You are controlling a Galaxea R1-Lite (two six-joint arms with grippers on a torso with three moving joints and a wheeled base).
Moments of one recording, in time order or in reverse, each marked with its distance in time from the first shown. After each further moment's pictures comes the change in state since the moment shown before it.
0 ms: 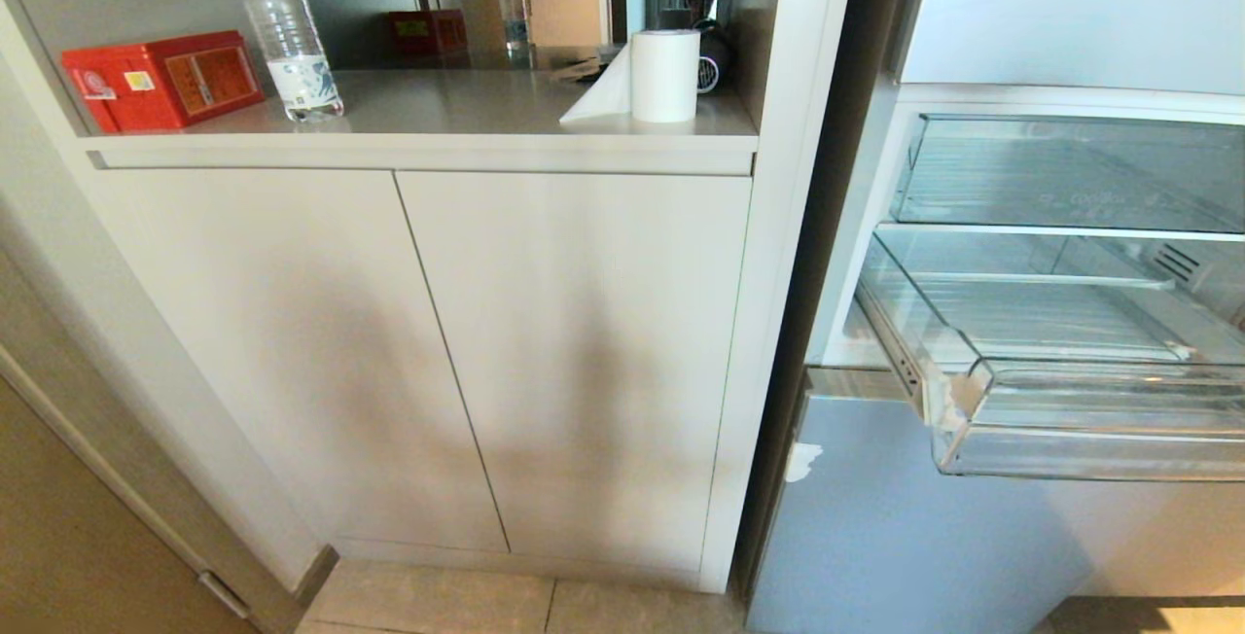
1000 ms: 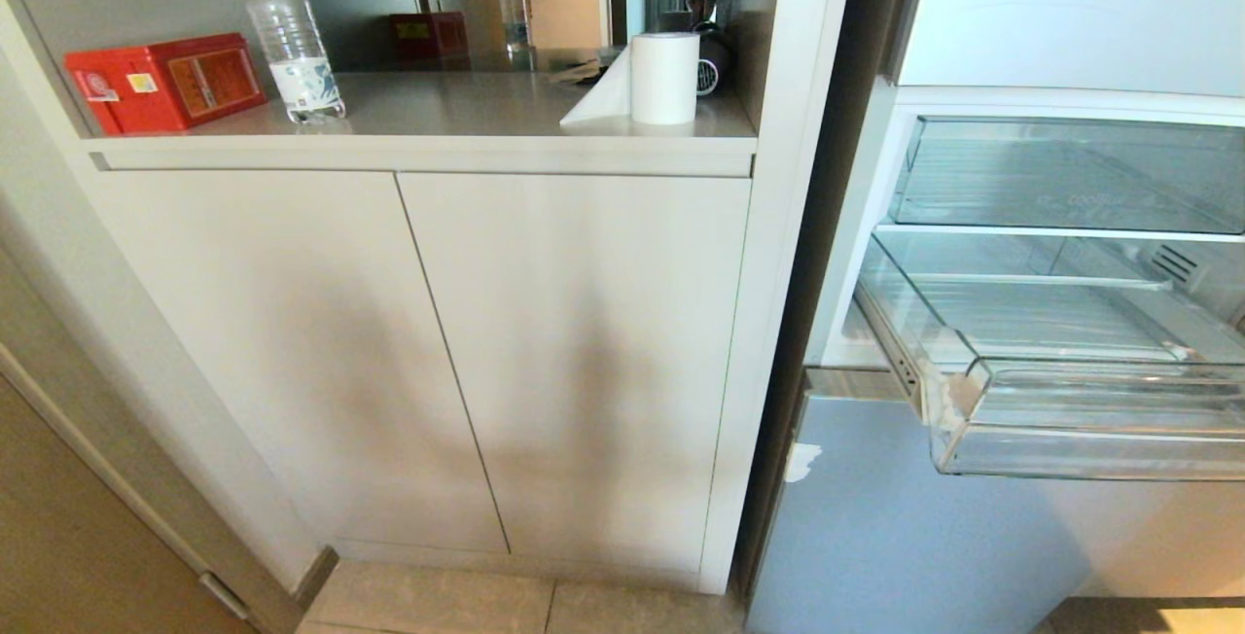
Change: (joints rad) left arm 0.000 0.000 0.000 0.000 0.000 0.001; right arm 0.047 -0.940 1.038 -0.530 -0.005 -0.202
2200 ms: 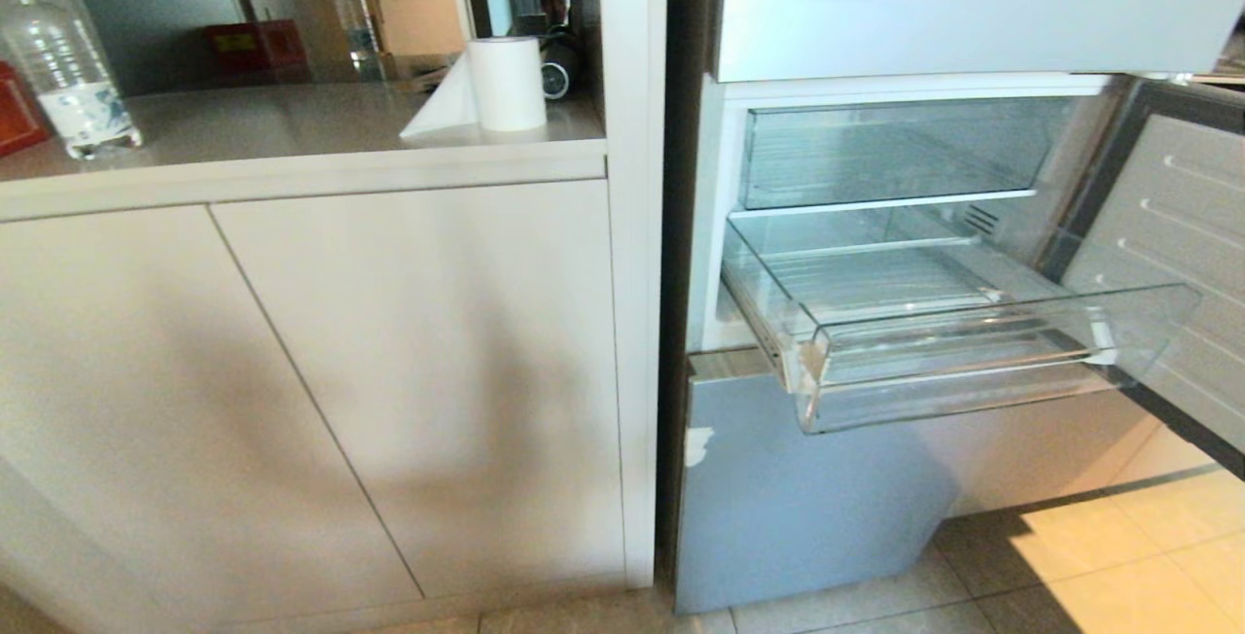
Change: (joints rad) left arm 0.000 0.000 0.000 0.000 0.000 -0.001; right arm 0.001 -0.020 0.006 0.002 0.003 -0.013
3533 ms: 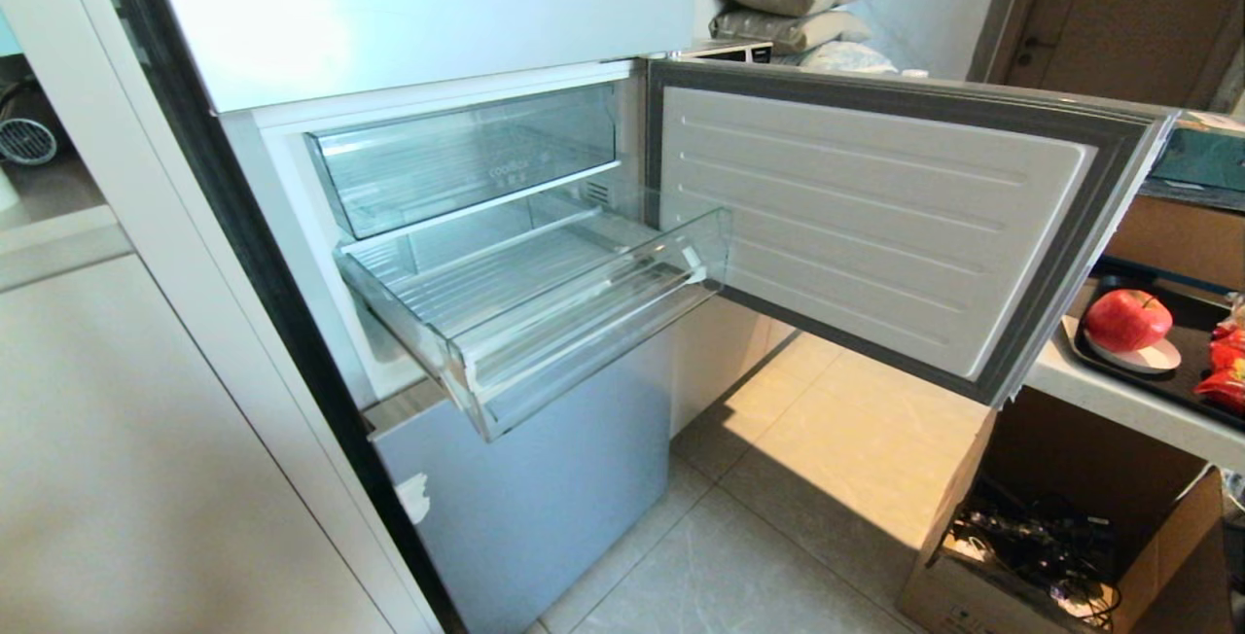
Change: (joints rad) left arm 0.000 0.000 0.000 0.000 0.000 -0.001; right arm -0.002 0.041 -0.111 0.084 -0.057 0.050
